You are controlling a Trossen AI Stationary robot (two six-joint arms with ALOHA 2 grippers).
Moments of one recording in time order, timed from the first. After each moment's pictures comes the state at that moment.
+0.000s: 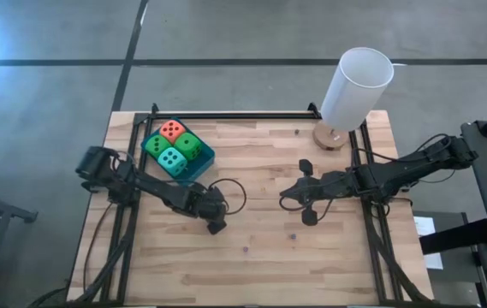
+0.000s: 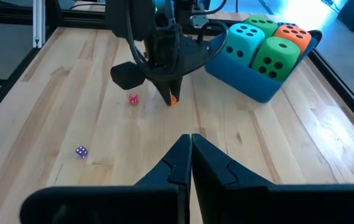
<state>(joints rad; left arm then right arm) -0.25 1.71 0.90 -0.49 -0.28 -0.81 0.26 1.11 0.75 -0.12 0.26 0.10</state>
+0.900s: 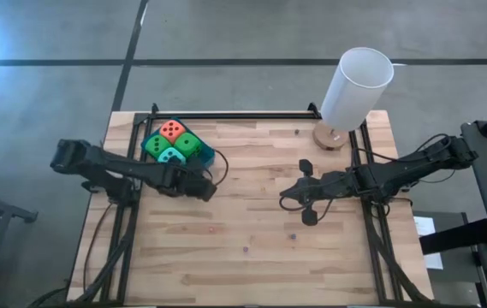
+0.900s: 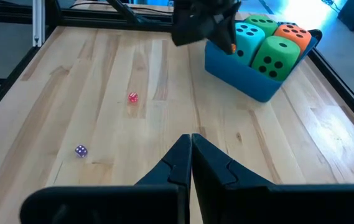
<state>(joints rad) -0.10 1.44 0.90 -0.82 -0.61 -0.94 0.26 1.11 0.75 -0.12 0.26 0.10</state>
